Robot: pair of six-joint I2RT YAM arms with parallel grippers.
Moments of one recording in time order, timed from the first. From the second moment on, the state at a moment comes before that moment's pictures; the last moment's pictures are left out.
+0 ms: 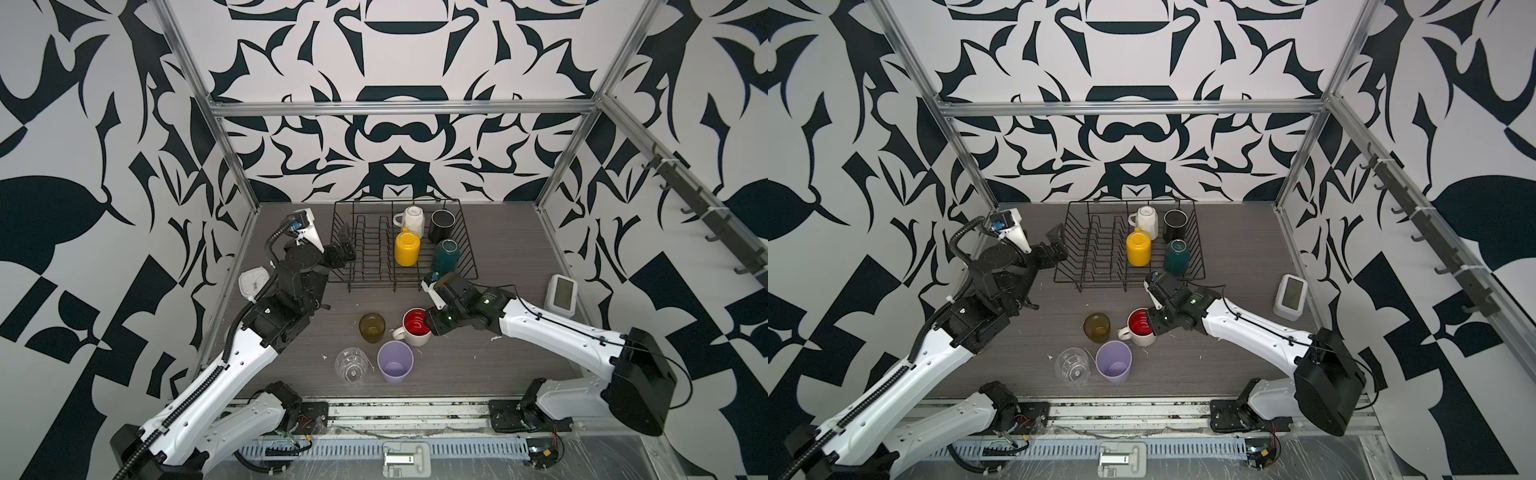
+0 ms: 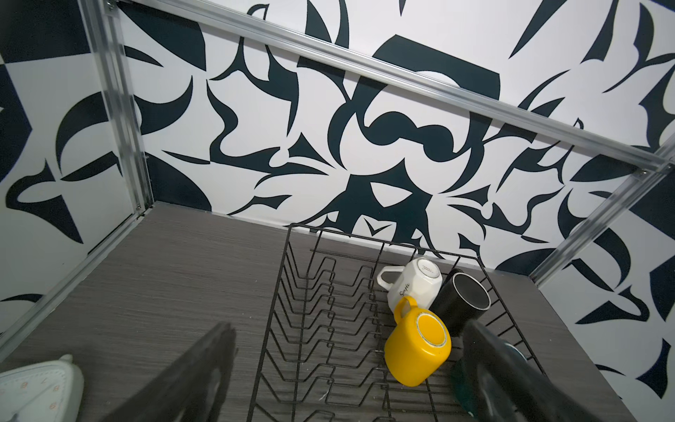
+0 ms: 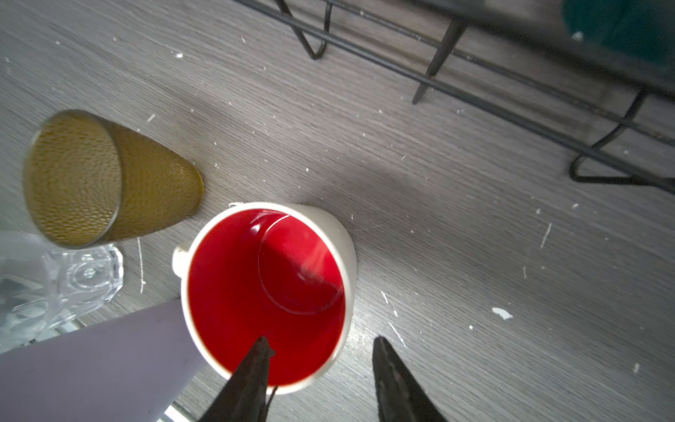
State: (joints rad) left arm -0.64 0.92 0.95 -0.16 -0.53 -0.37; right arm 0.81 1.34 0.90 -0.63 -0.05 0.38
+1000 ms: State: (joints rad) left arm -0.63 0.89 0.94 -0.18 -0.55 -0.37; right arm 0.81 1.48 0.91 -0.56 -0.01 0.40
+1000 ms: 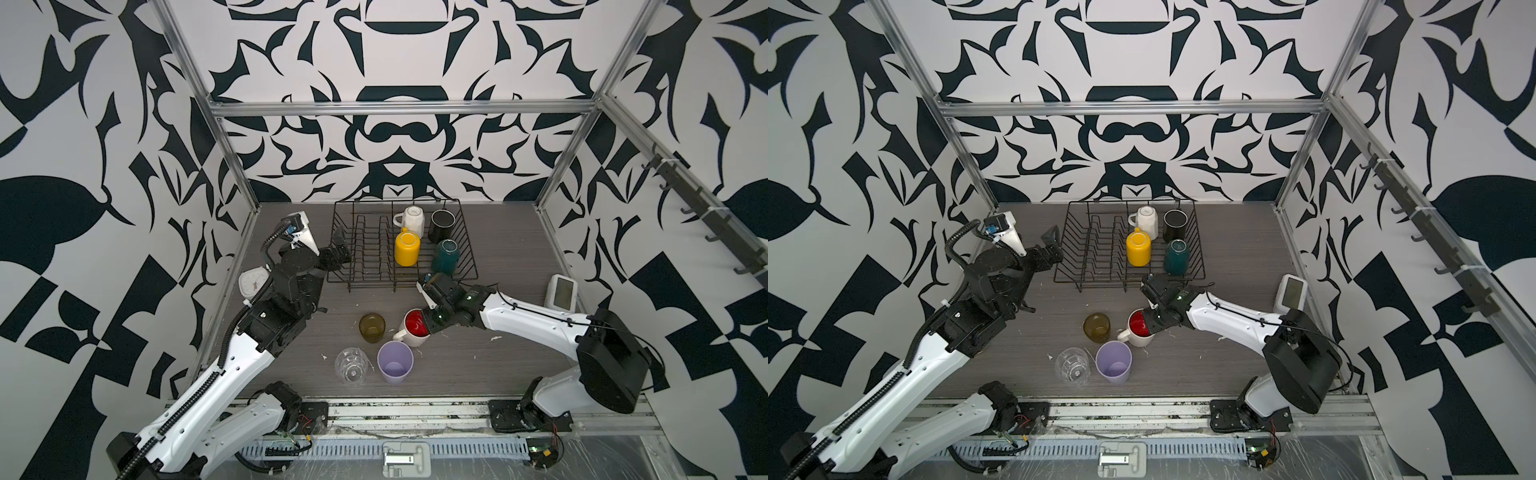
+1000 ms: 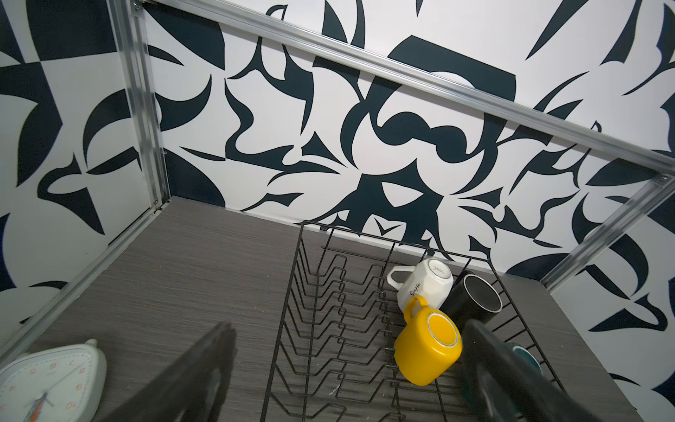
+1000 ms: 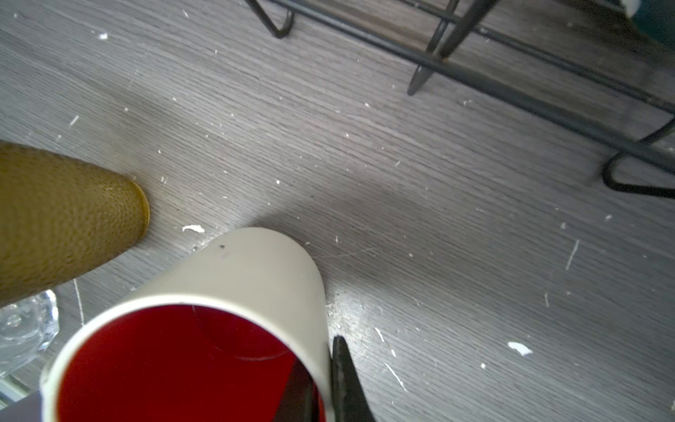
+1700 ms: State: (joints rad) left arm -0.59 0.84 0.81 0.02 -0.42 -0.34; right arm 0.48 1.10 0.91 -0.69 -0.16 0.42
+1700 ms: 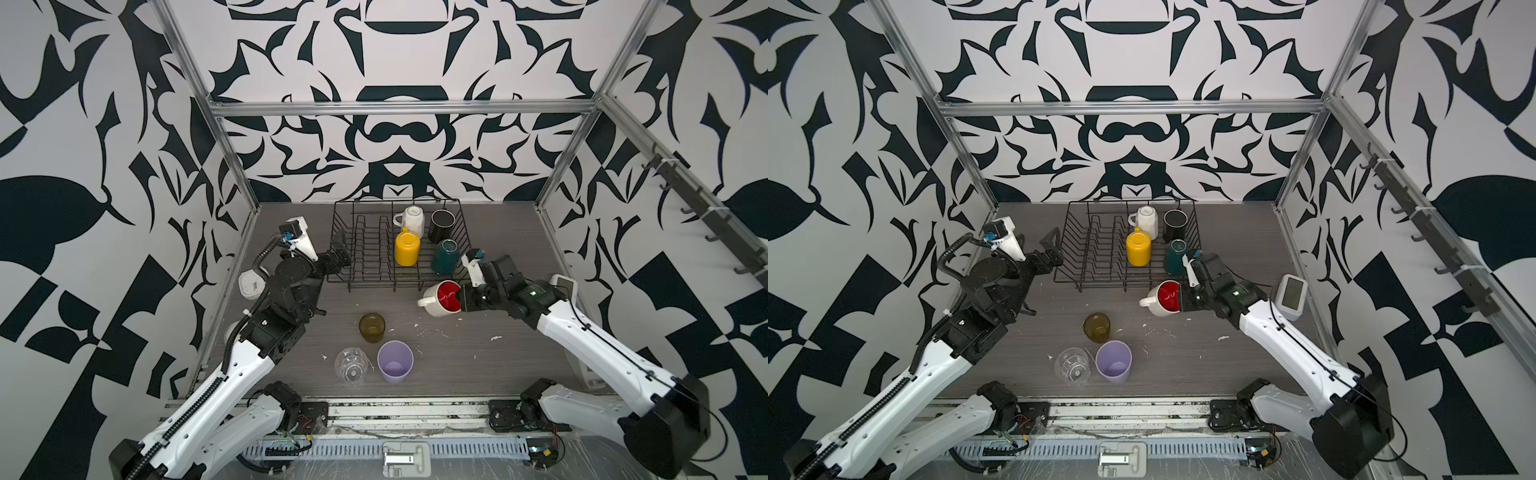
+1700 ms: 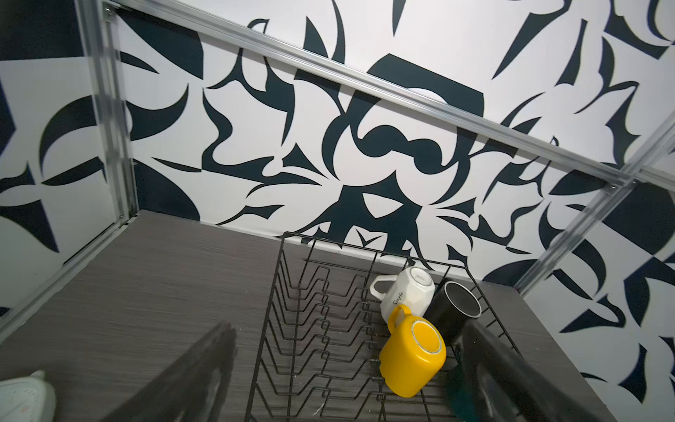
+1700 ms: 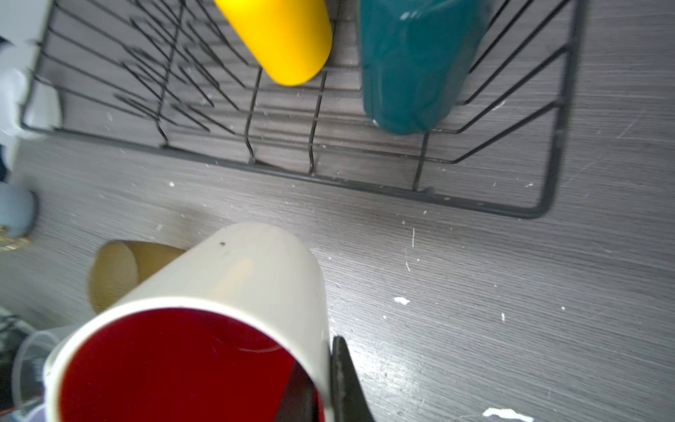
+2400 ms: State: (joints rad) left arm -0.57 1.02 0.64 0.45 0.36 -0.14; right arm 0.27 1.14 0.89 -0.28 -0.70 0.72
